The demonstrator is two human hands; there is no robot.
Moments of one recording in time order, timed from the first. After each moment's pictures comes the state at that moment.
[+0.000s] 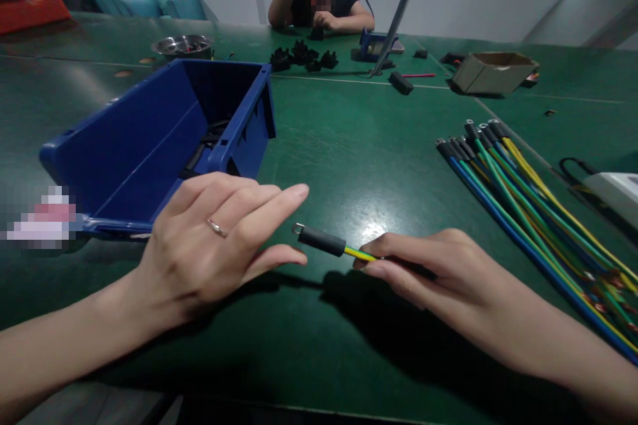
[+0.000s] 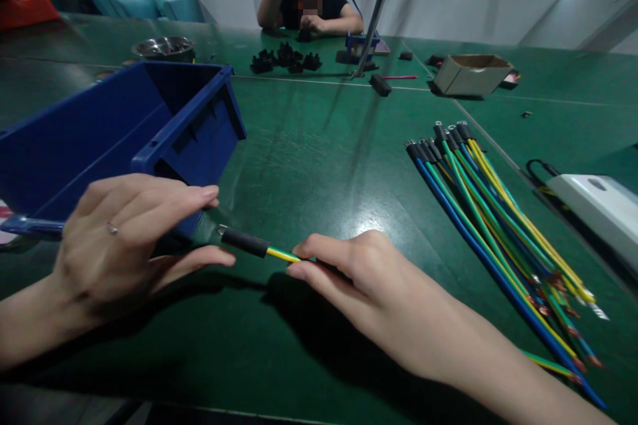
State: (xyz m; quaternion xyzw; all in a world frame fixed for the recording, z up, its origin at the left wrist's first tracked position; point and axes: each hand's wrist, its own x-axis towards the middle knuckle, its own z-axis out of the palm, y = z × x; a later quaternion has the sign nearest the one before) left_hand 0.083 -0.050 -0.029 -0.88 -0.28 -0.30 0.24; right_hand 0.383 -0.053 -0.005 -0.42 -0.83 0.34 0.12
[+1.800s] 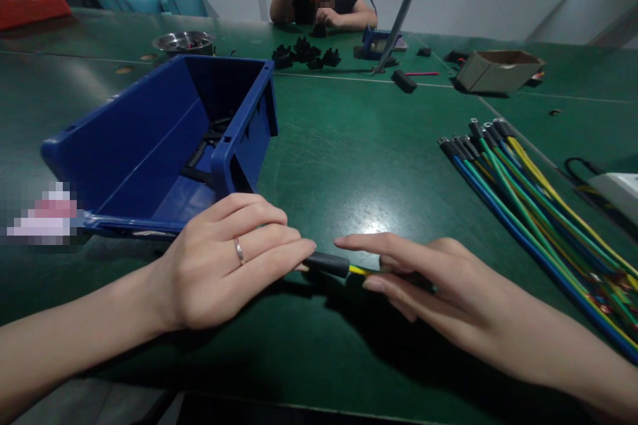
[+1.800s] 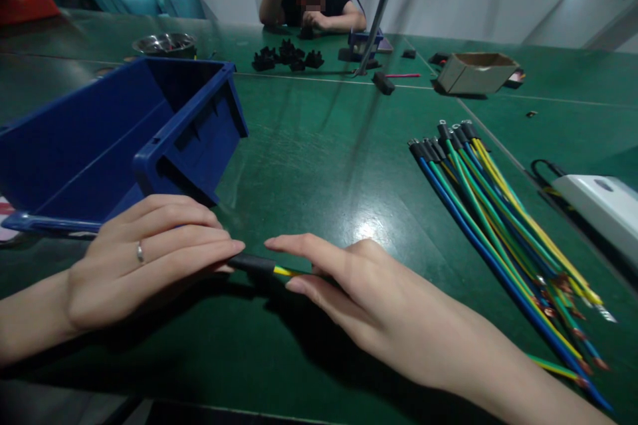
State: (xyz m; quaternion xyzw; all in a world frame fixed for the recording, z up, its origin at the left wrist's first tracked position) left_hand 0.078 -0.051 -0.040 -0.92 -0.24 -0.30 0.10; right_hand 0.388 -0.057 -0.008 -0.41 -0.83 0.35 0.13
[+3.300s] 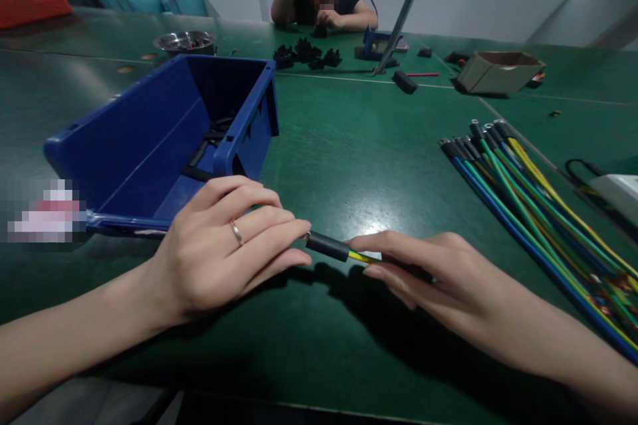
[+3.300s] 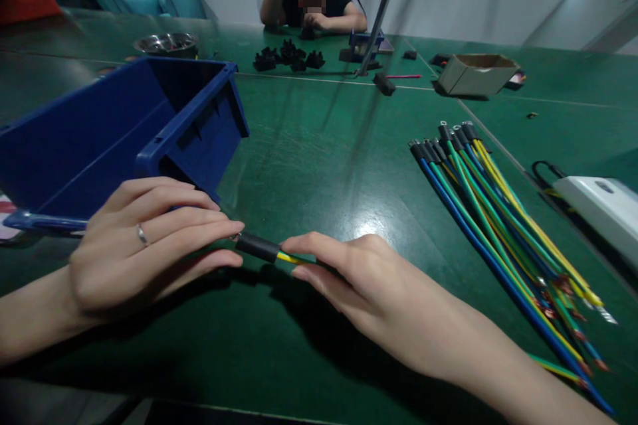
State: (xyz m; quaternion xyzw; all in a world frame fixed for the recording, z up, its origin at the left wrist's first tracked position) left_hand 0.081 -0.046 -0.036 -0.89 -0.26 -0.32 0.18; right_hand 0.386 -0.048 -0.014 -0.36 -0.84 0.38 0.14
